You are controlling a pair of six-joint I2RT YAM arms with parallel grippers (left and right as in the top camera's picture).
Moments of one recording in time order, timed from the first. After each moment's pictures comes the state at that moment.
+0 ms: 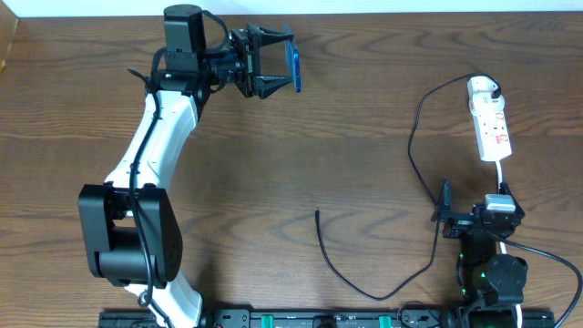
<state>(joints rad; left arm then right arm) -0.08 1.85 1.46 -0.15 1.10 -1.65 0.04 0.01 0.01 -0.06 0.13 -0.03</state>
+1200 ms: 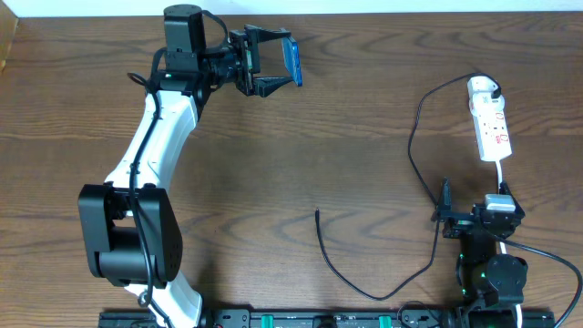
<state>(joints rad) -0.08 1.85 1.46 -0.15 1.07 -1.77 0.04 0.01 0.01 -0.06 0.13 -0.03</state>
